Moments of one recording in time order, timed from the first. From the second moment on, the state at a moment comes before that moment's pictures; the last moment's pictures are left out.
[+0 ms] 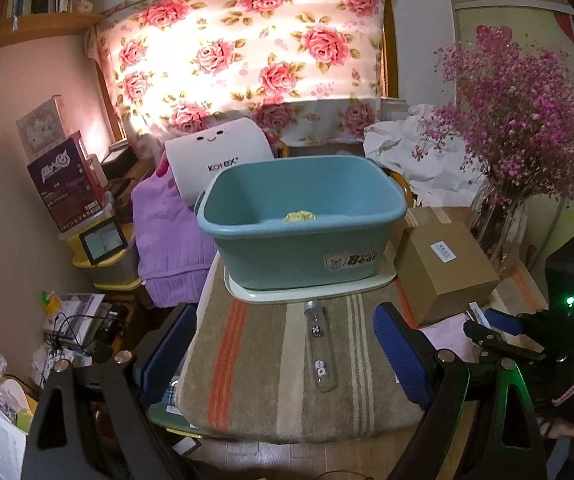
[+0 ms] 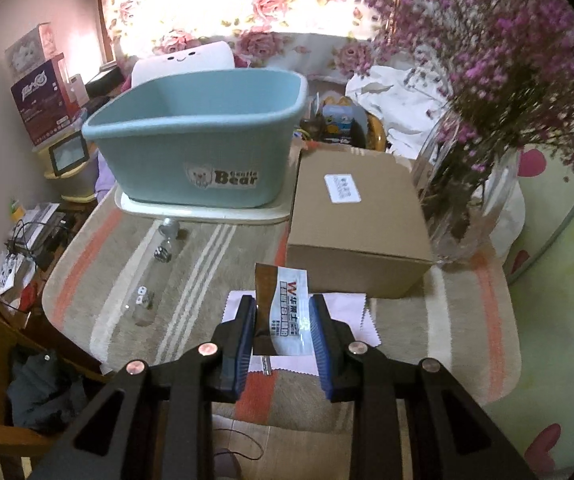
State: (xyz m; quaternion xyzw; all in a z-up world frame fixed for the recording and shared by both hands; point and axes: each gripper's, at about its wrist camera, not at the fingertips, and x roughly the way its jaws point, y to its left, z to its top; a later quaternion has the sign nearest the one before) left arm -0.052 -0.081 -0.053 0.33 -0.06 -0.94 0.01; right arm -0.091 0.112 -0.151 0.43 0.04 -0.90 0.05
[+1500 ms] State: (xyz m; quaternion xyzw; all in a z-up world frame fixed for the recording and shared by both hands) left arm -0.027 -0.084 -0.008 0.30 -0.06 -0.95 0.02; right arm -0.071 0.083 -0.039 0.40 0.04 -0.91 0.05
